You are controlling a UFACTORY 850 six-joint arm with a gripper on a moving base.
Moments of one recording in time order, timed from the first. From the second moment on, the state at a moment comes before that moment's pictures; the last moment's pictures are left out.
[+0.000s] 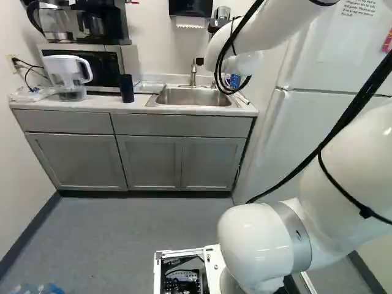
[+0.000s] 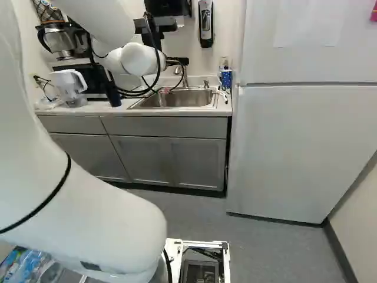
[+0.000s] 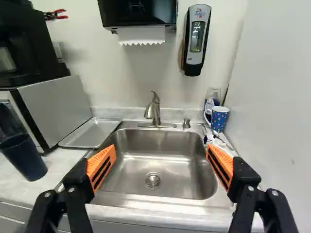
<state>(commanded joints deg) 0.0 10.7 -47.0 0.0 25.4 0.0</state>
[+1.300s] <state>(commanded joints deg) 0.0 10.7 -47.0 0.0 25.4 0.0</state>
